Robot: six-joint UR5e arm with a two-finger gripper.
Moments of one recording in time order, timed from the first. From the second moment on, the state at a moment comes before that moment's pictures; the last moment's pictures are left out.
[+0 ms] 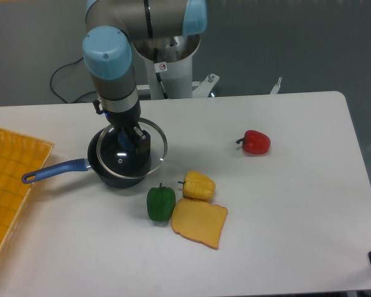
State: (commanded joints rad) arm 2.21 -1.68 -1.72 -1.29 1.54 0.99
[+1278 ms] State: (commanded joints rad) arm 2.29 -1.69 -1.68 -1.28 1.55 1.00
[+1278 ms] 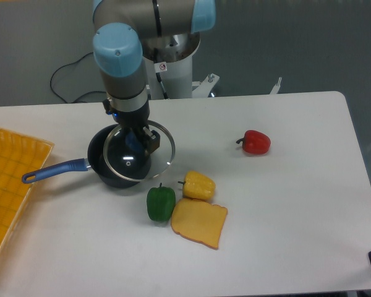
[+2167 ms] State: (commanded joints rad) arm 2.40 -1.73 -1.66 -1.23 1.56 1.10
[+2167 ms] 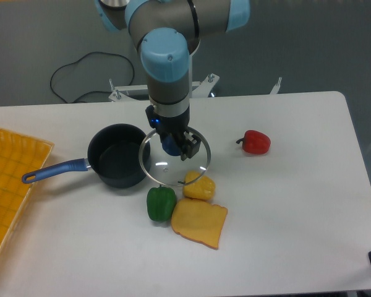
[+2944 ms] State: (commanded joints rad) arm 2.55 -1.80 -1.64 -1.20 1.61 1.12
